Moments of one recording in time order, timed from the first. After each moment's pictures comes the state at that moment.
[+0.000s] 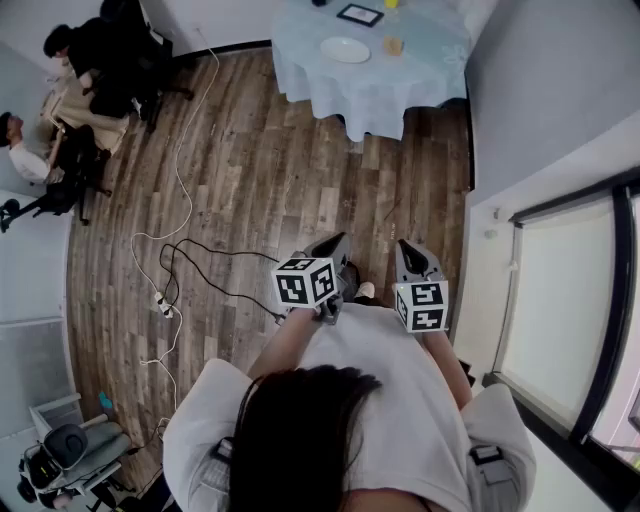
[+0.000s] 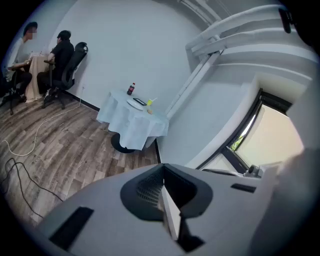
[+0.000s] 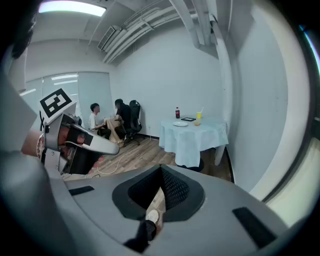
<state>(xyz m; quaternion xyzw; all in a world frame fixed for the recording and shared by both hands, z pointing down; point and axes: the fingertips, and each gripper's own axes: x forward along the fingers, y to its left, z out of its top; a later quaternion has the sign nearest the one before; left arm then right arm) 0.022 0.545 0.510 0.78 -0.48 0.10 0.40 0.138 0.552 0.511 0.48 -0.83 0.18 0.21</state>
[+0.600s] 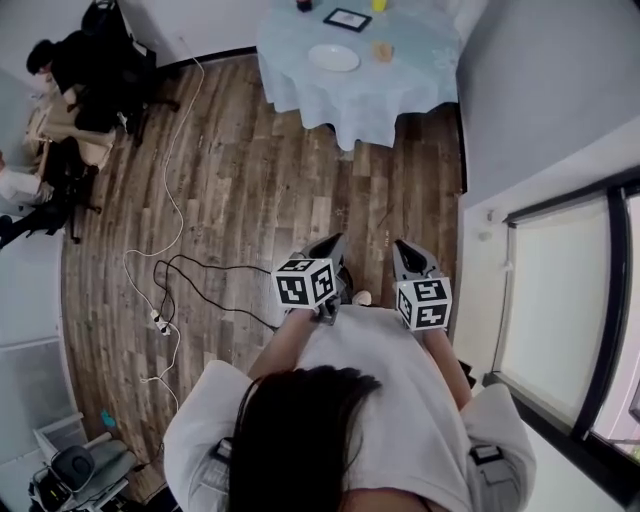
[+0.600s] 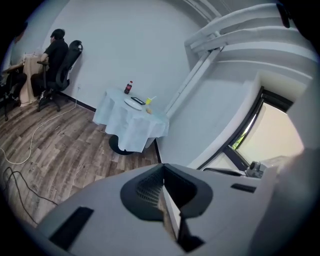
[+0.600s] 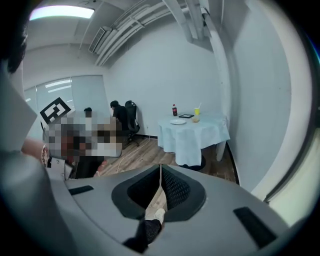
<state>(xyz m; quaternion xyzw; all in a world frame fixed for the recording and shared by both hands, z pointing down) 0.015 0.496 0.519 0.79 -0.47 0.11 0.39 0.131 0.509 0.519 0.48 -0.83 0.22 0.20</state>
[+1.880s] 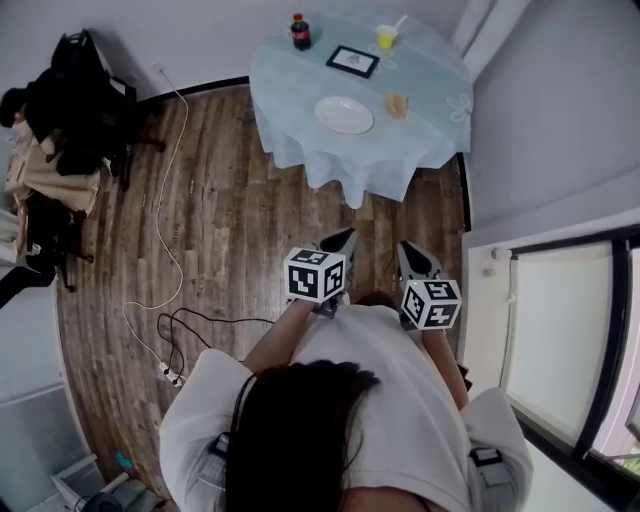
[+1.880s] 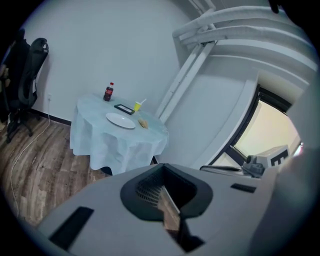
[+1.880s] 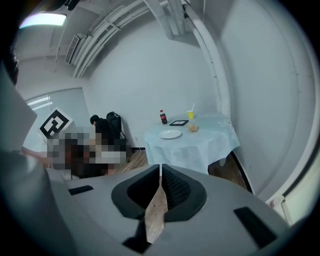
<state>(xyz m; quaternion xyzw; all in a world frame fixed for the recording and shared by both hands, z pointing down) -0.022 0.257 0.503 0.85 -0.38 0.15 0.34 0.077 0.289 0.506 0.54 -0.79 0.27 0.14</state>
